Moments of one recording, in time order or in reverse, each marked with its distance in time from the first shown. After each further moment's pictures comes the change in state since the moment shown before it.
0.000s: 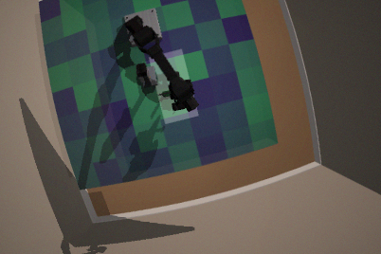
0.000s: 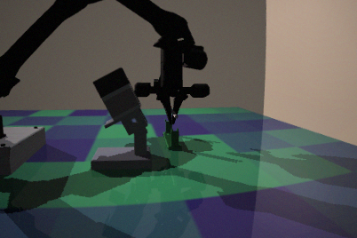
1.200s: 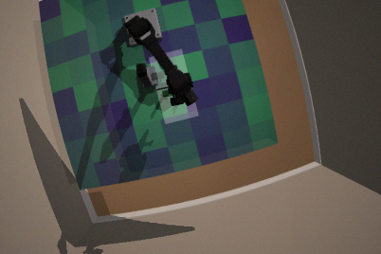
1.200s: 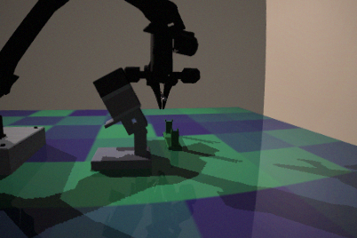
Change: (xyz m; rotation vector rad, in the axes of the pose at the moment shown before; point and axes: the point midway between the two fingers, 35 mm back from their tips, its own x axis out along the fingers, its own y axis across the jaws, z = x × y) arm -0.036 0.026 -0.011 -0.011 -0.001 -0.006
